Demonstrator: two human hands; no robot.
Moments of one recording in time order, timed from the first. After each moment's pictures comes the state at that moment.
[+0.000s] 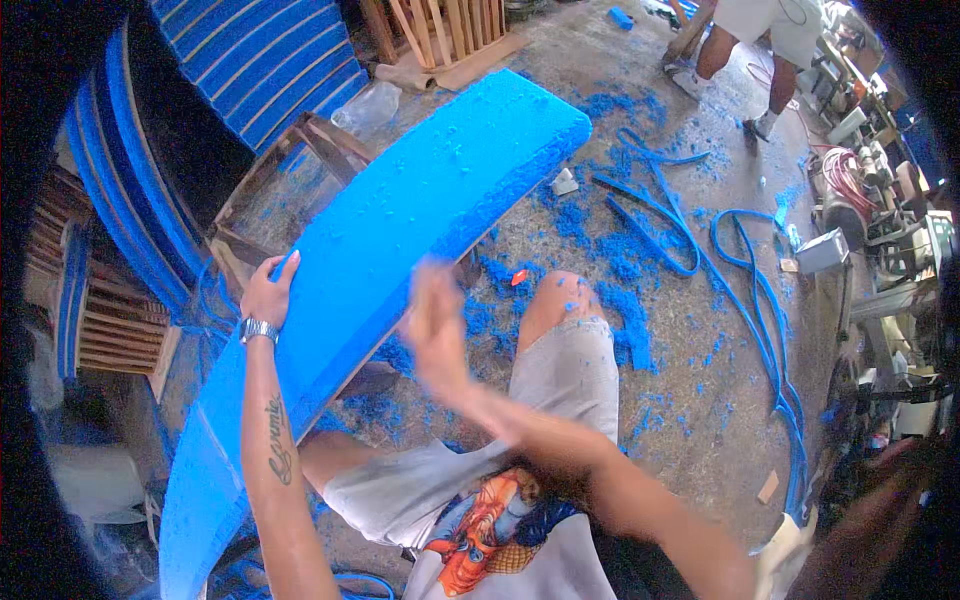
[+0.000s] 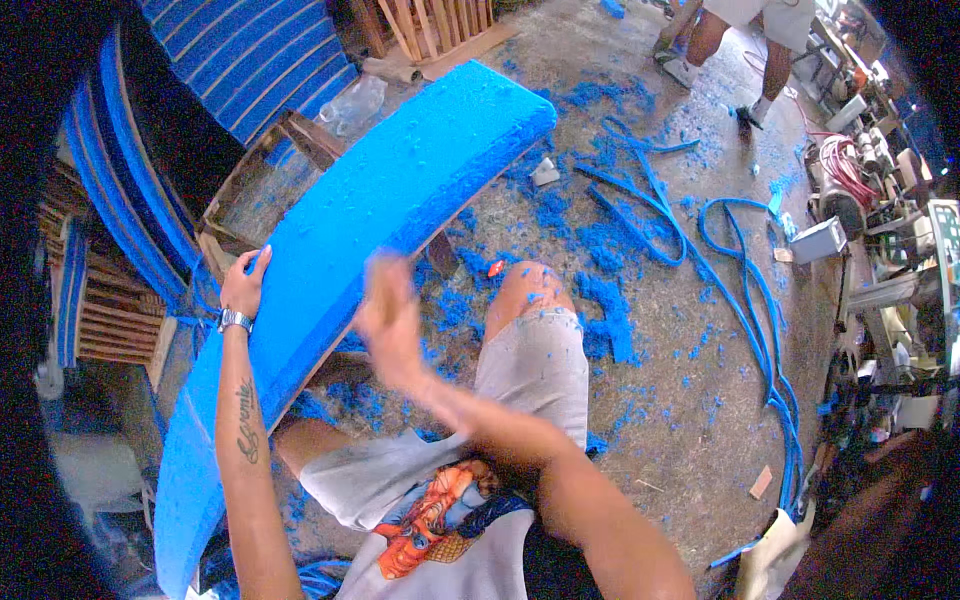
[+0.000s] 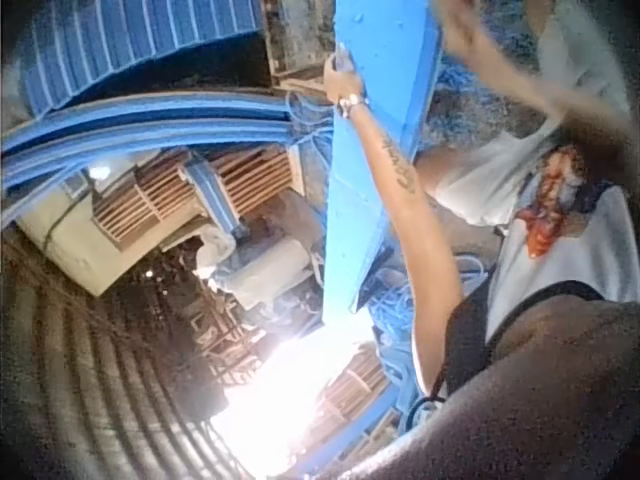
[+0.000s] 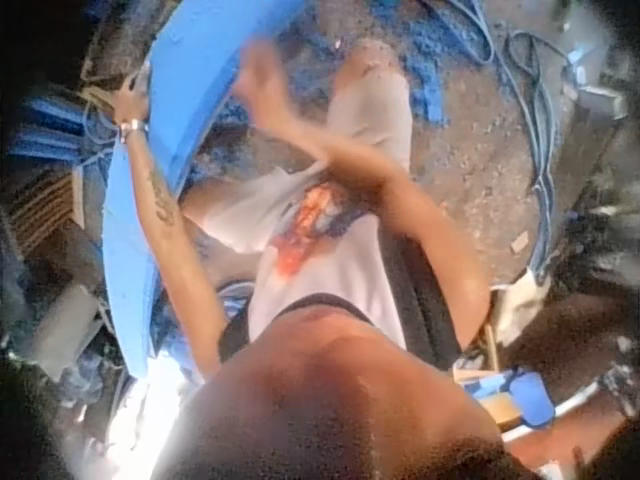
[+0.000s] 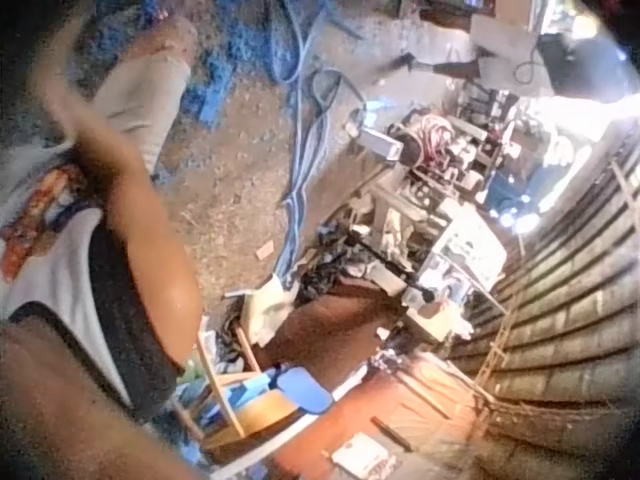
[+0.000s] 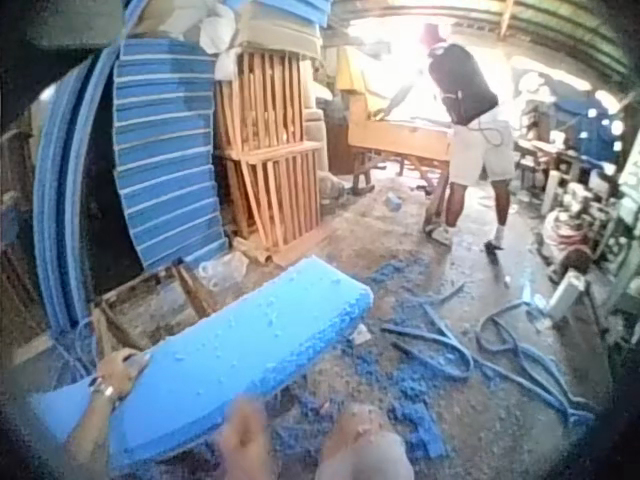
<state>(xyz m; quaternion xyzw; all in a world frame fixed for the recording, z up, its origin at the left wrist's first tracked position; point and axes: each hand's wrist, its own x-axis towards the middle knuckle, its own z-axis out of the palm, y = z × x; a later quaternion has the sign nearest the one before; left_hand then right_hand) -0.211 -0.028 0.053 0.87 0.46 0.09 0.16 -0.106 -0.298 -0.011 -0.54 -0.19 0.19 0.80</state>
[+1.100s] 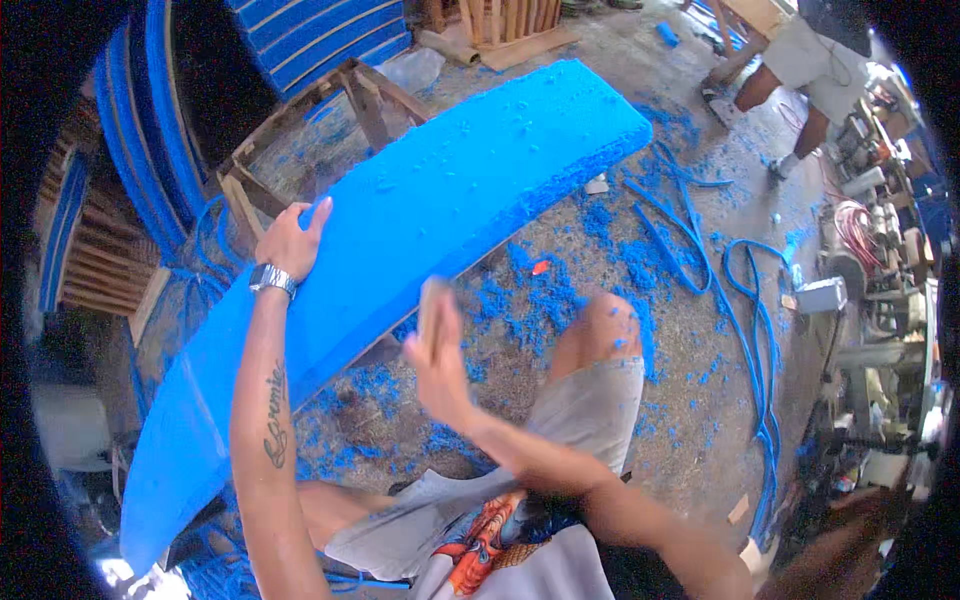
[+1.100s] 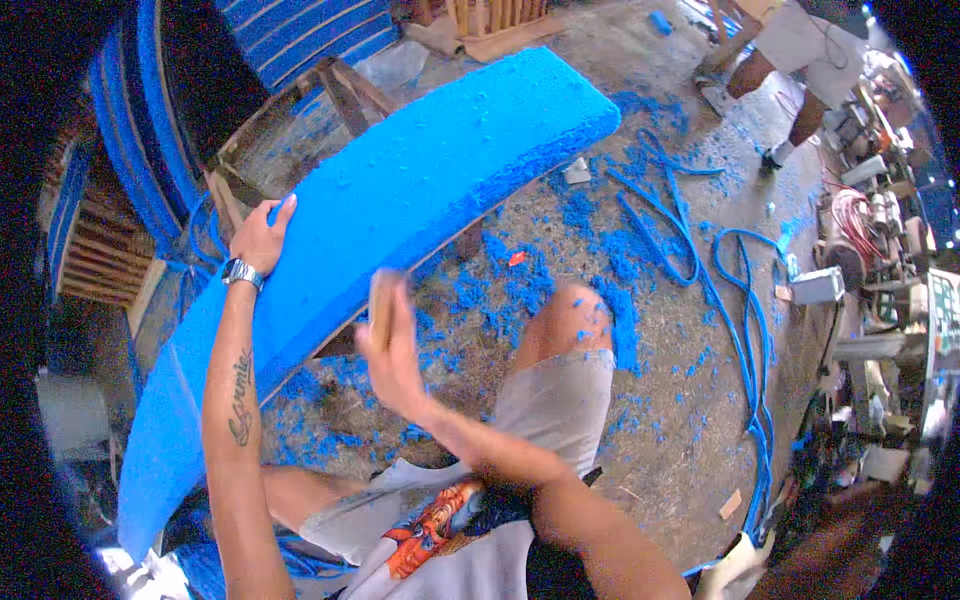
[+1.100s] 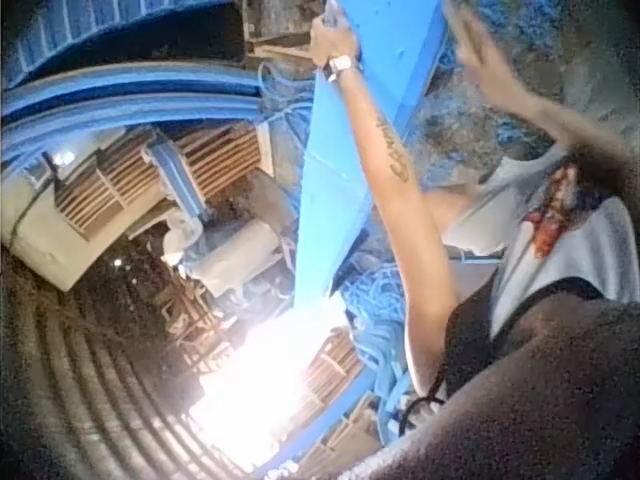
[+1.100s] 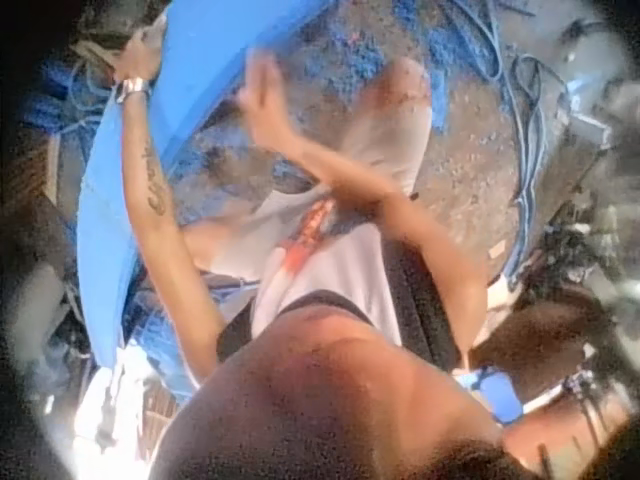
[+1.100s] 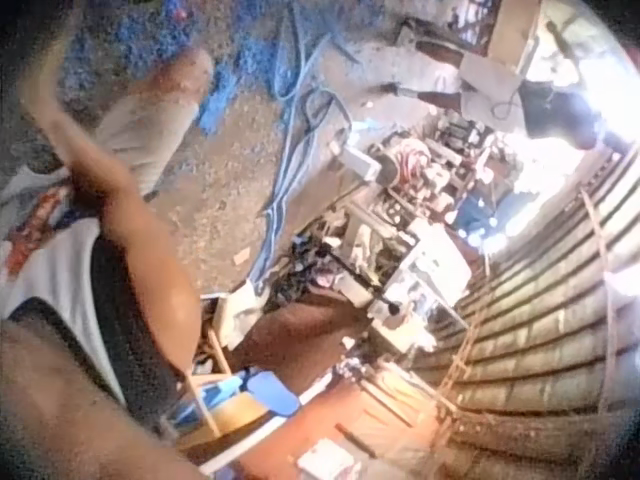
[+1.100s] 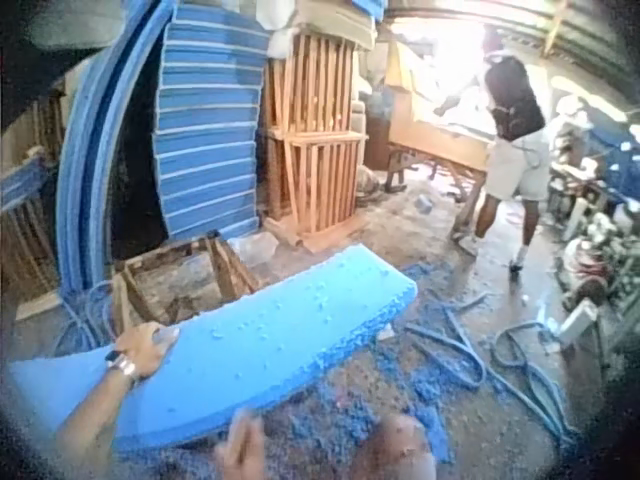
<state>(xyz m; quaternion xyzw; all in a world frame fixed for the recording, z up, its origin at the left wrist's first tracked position) -0.209 -0.028 0.048 0.88 0.45 0.04 0.12 -0.177 -0.288 -0.029 -0.62 -0.22 0.21 0.72</state>
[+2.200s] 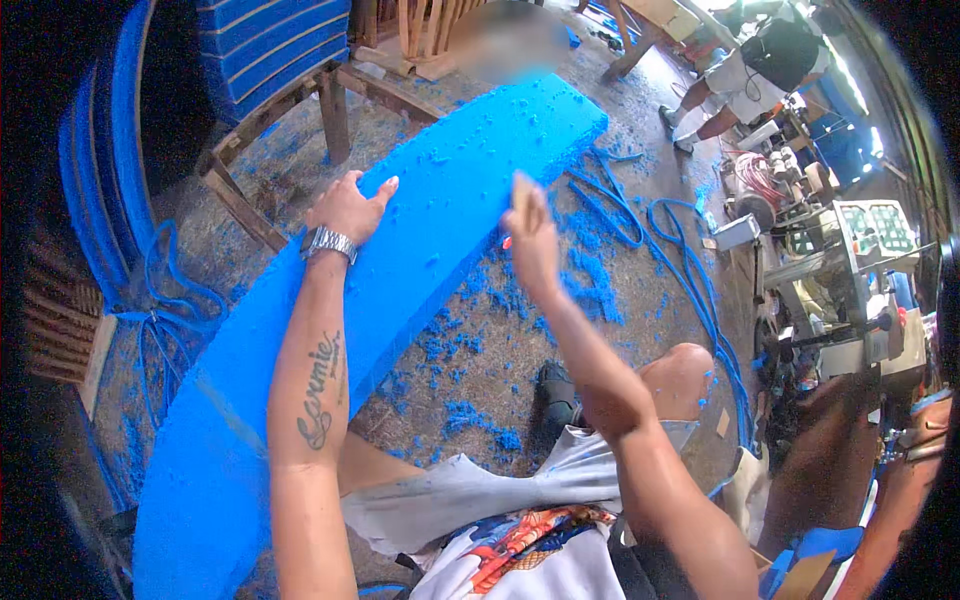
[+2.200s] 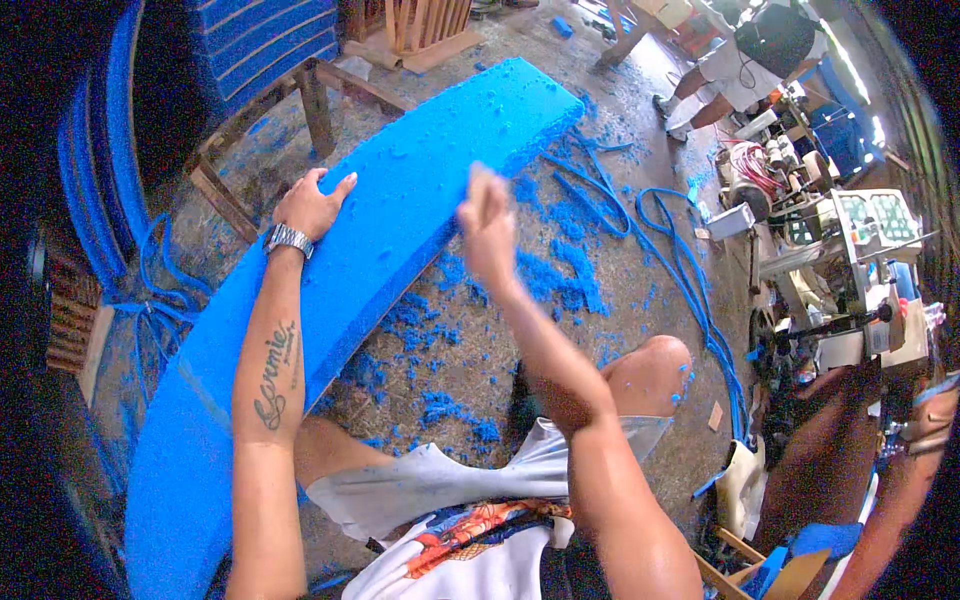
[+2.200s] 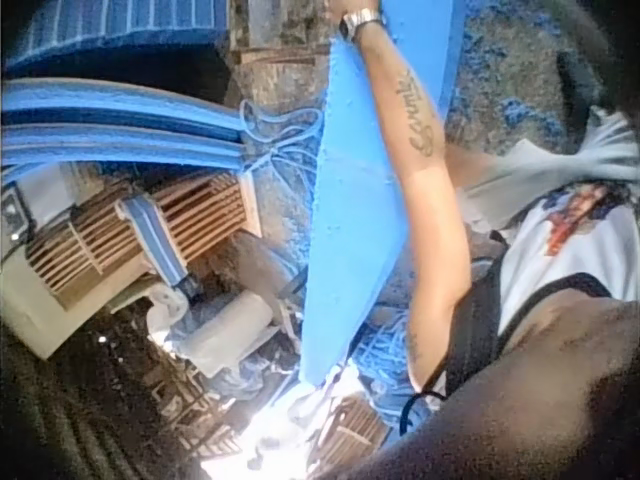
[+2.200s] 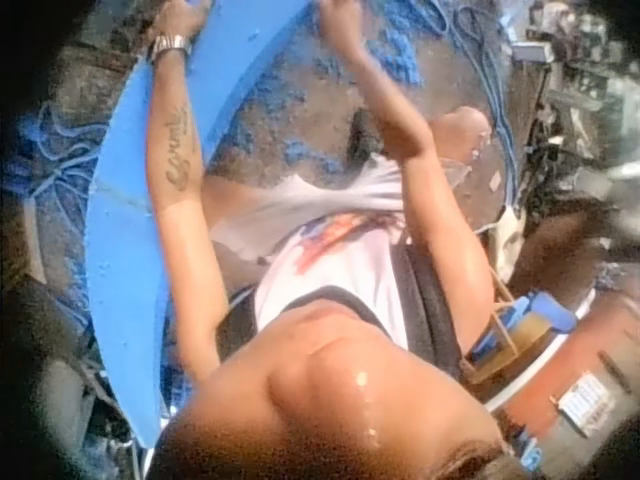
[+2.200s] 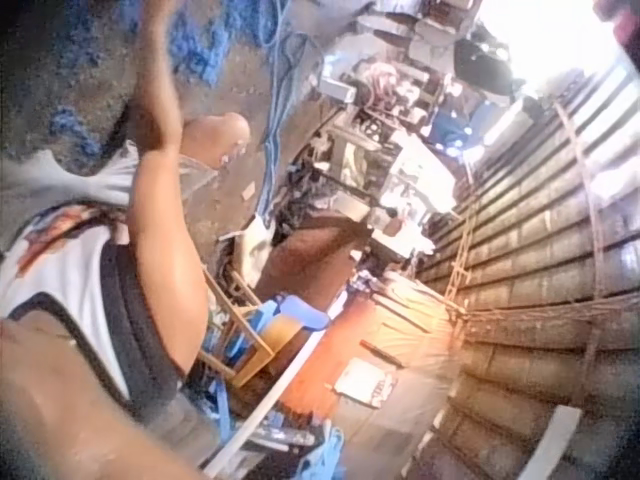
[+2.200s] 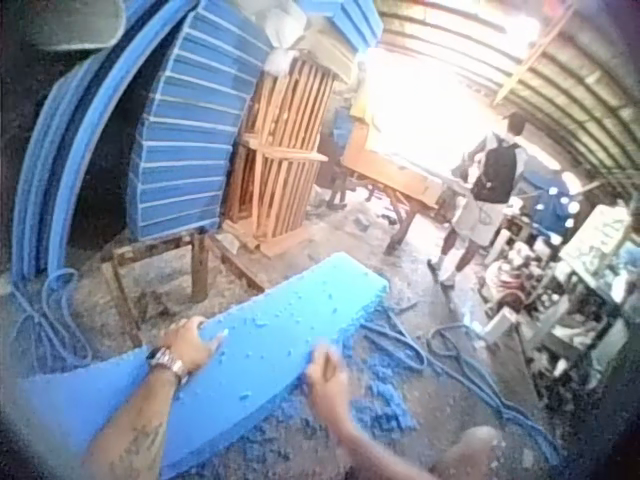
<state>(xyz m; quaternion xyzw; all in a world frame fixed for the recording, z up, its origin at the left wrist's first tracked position) -0.220 -0.034 0.050 0.90 0.34 0.05 0.25 -0.153 -0.287 0.024 -0.82 -0.20 0.03 0.54</state>
